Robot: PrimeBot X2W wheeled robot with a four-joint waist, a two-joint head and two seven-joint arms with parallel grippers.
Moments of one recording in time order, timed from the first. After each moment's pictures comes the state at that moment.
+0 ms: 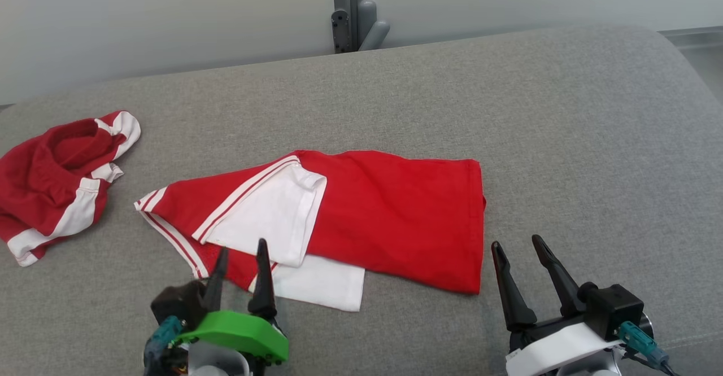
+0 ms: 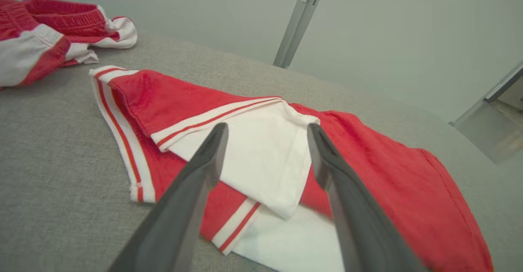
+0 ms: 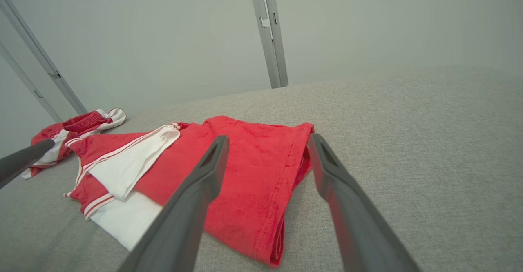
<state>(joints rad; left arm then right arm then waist) -0.12 0.06 -0.29 0.34 -0.54 0.06 -0.26 0.05 -0.05 0.18 0.09 0.23 0.13 -0.26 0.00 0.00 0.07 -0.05</state>
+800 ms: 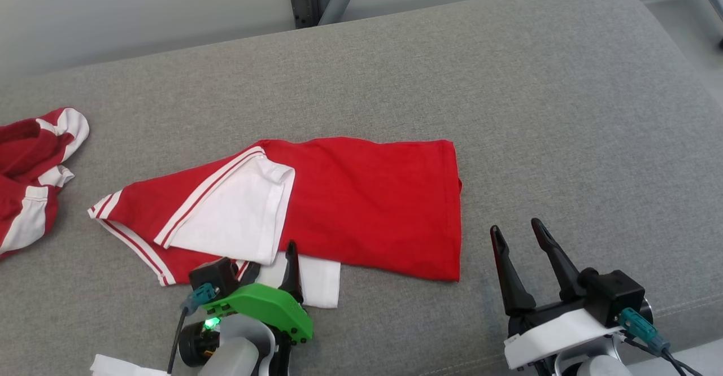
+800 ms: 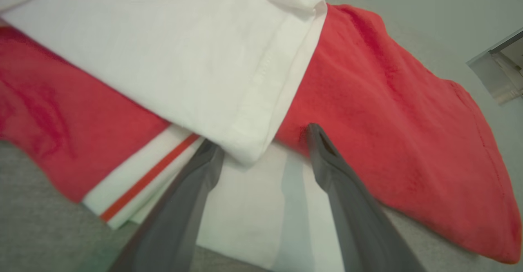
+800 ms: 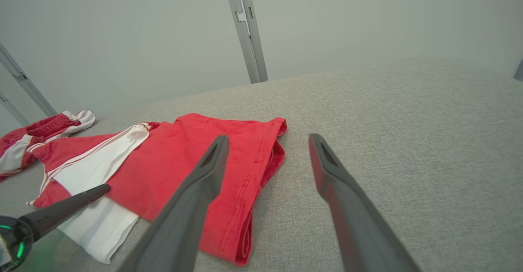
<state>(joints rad) -0.33 0.05 -0.52 0.69 -0.83 0.12 -0.26 0.01 -0.05 0.18 0.09 0.23 0.13 -0.26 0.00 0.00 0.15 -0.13</state>
